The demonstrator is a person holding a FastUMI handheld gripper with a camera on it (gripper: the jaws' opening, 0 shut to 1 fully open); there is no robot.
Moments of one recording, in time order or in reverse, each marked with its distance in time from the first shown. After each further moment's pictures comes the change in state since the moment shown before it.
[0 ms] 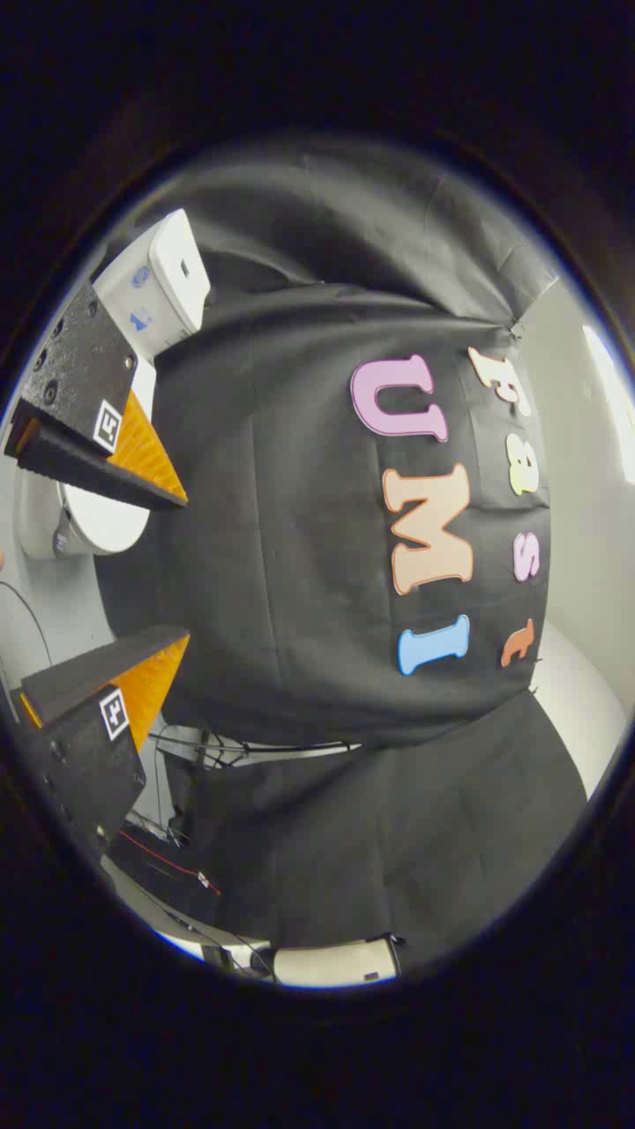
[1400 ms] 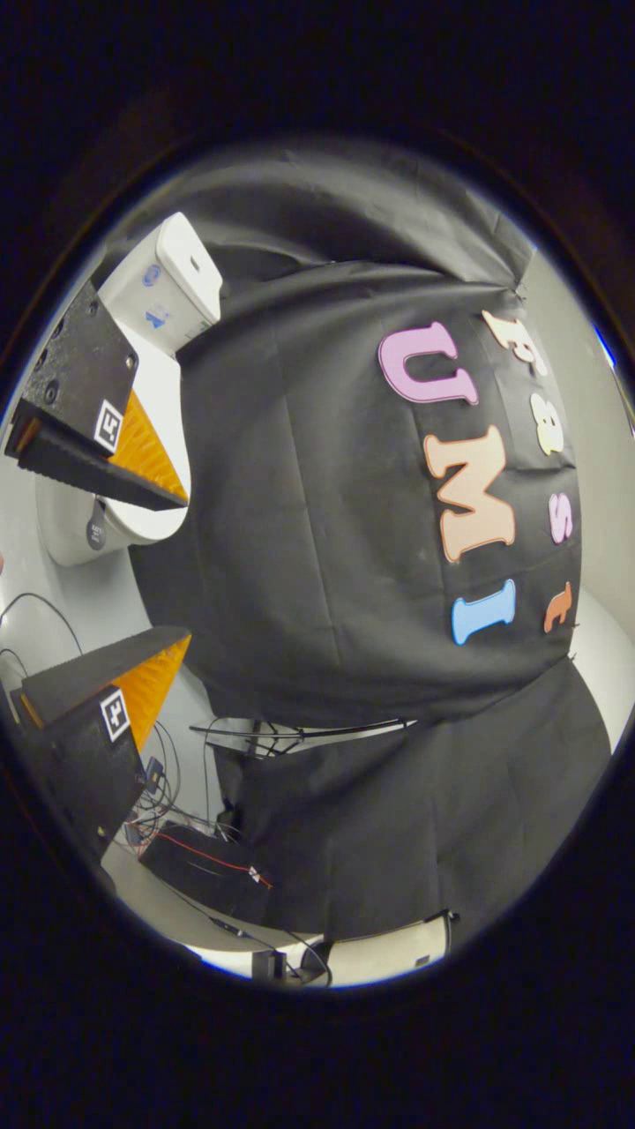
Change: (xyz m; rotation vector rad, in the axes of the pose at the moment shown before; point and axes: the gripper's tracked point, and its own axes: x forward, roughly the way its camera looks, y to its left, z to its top) arm -0.001 -0.041 -0.047 0.102 0.132 -0.073
